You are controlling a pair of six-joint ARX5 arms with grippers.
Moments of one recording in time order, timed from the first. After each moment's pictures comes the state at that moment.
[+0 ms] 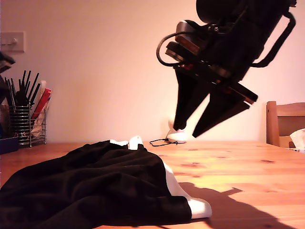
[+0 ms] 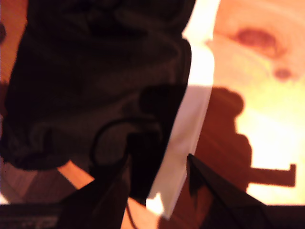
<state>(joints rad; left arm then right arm) -0.27 1.23 0.68 -0.92 0.49 -0.34 0.60 1.51 1.01 -0.54 -0.28 0.13</state>
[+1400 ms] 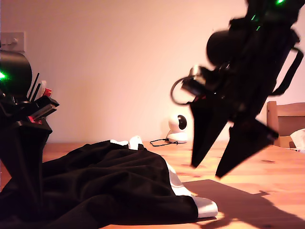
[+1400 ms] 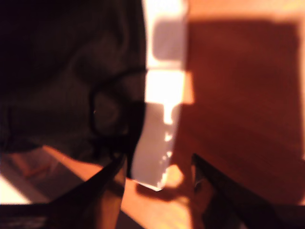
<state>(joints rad) -0.42 1.47 0.64 -0.62 0.55 -0.50 0.51 1.67 1.01 -0.68 -0.43 0.14</state>
